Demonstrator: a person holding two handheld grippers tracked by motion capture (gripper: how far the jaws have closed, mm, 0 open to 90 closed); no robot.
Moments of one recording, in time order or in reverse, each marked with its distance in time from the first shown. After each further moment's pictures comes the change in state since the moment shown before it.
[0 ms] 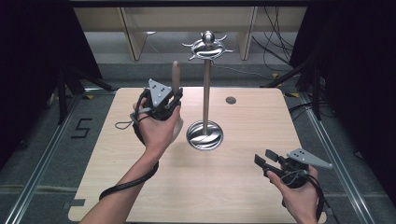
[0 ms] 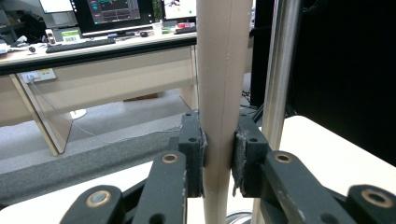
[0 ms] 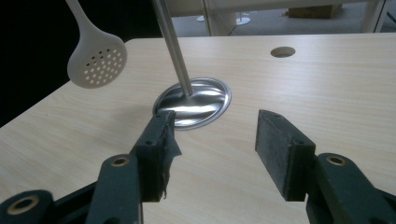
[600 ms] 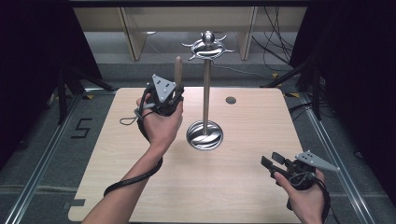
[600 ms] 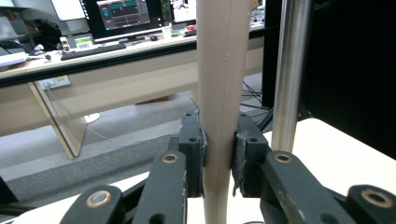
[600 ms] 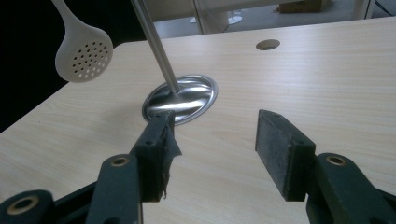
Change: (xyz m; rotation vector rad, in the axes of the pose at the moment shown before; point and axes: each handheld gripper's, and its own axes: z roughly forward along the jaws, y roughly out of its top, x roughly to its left) left arm -0.004 0.010 0.009 -0.011 0.056 0.059; right arm -0.018 -0.008 -0.008 -0.016 -0.019 0.049
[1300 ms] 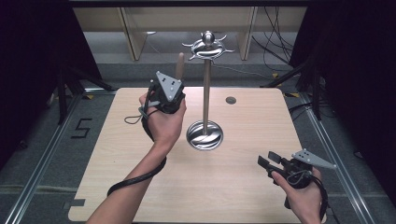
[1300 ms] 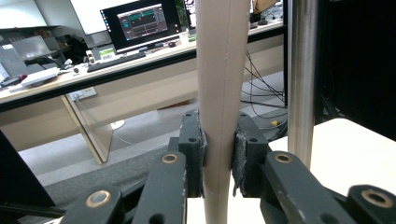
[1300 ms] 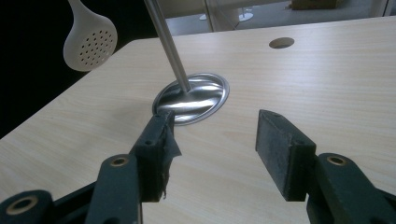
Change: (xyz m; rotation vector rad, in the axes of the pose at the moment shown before) left arm -0.010 0.008 0.002 -0.005 0.086 0.078; right arm 0.002 0.001 0.007 0.011 0.044 -0.010
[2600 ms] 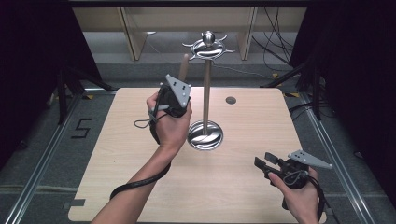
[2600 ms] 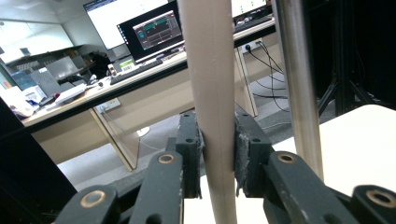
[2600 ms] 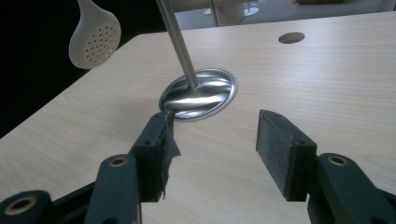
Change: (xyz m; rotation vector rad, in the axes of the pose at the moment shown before) left arm -0.019 -0.001 -0.002 -0.008 0.075 0.126; right arm 0.008 0.000 0.003 0.022 0.010 -0.004
